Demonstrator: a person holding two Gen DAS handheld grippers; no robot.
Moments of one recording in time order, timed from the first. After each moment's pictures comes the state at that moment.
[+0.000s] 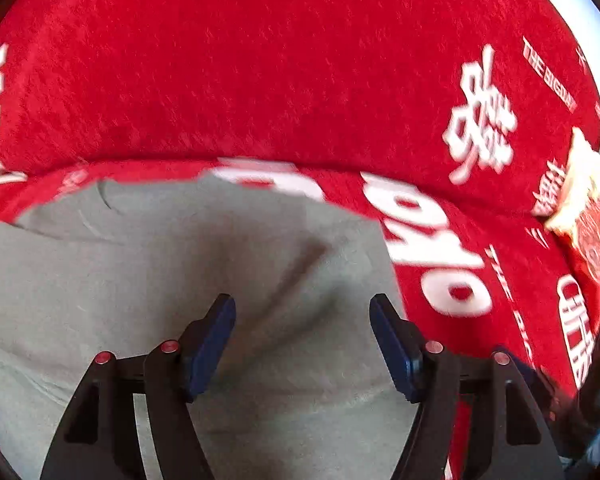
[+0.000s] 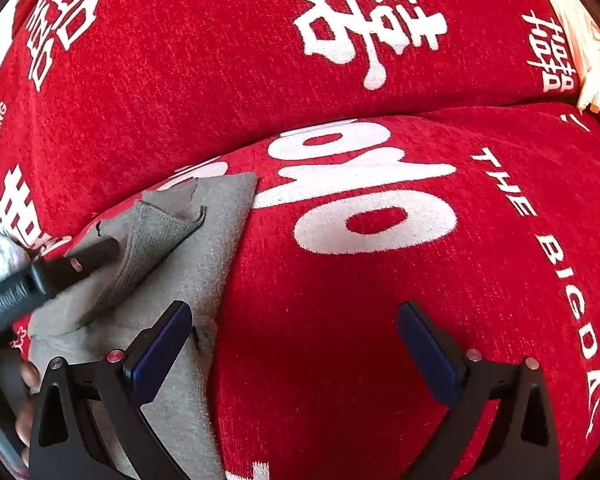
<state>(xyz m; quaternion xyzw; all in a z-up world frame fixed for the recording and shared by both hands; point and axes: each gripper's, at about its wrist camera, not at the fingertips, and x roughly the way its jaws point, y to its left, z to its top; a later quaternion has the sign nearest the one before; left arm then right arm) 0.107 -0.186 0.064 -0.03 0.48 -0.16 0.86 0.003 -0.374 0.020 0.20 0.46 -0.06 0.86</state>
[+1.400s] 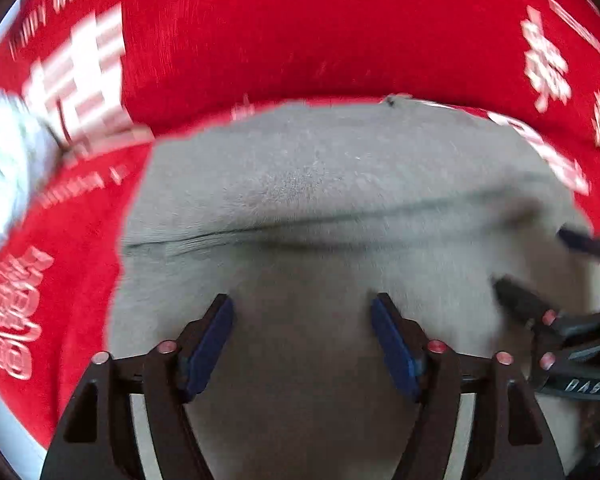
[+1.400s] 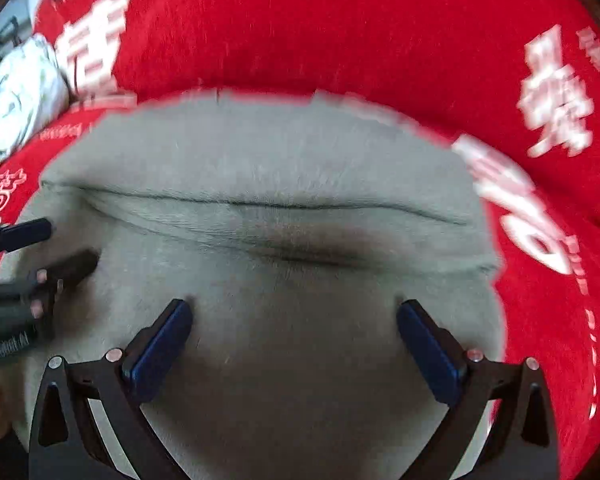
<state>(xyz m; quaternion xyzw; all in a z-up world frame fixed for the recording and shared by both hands) 0.018 -0.021 0.026 0.11 0.46 -0.08 0.88 -0.009 -0.169 0.006 -0.02 0.46 0.02 0.89</state>
